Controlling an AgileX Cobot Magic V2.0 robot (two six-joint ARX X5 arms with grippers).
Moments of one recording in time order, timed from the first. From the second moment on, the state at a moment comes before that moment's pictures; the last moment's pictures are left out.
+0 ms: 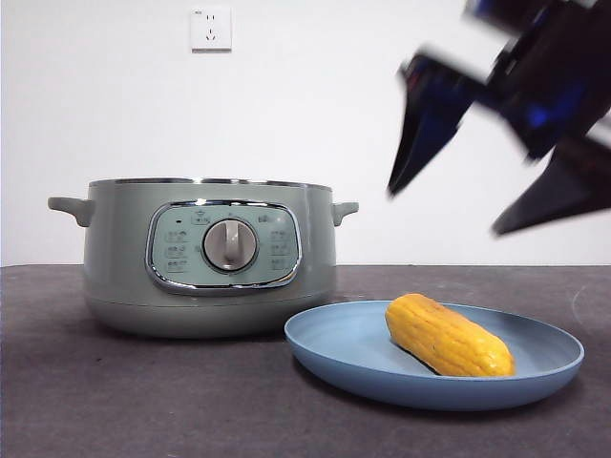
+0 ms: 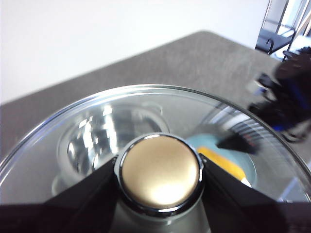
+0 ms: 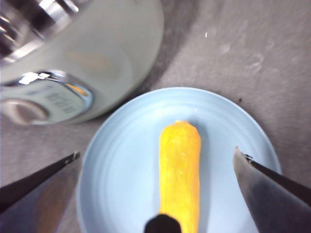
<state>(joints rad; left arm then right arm) -0.37 0.72 1.34 -0.96 0.26 0.10 0.60 1.09 0.65 -0.24 0.00 0.36</state>
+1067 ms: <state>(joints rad) -0.38 1.50 1.33 -0.35 0.26 0.14 0.60 0.45 0.65 -0.65 0.00 0.36</state>
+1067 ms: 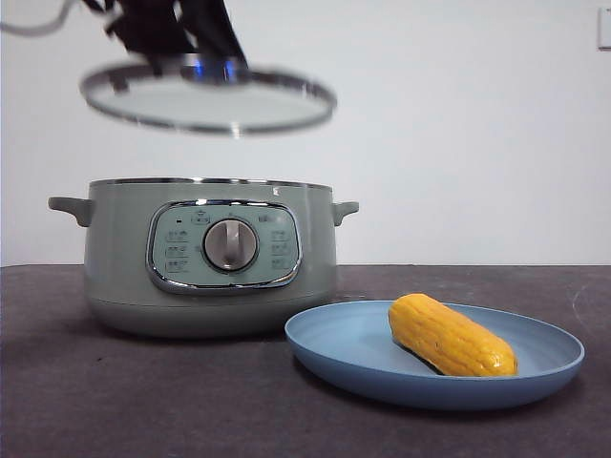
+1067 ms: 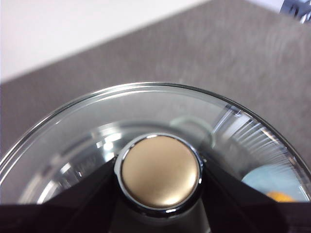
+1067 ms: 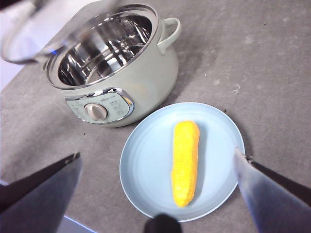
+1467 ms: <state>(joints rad) -0.38 1.58 1.33 -0.30 0.25 0.15 0.60 0.45 0.65 -0.65 0.00 0.36</state>
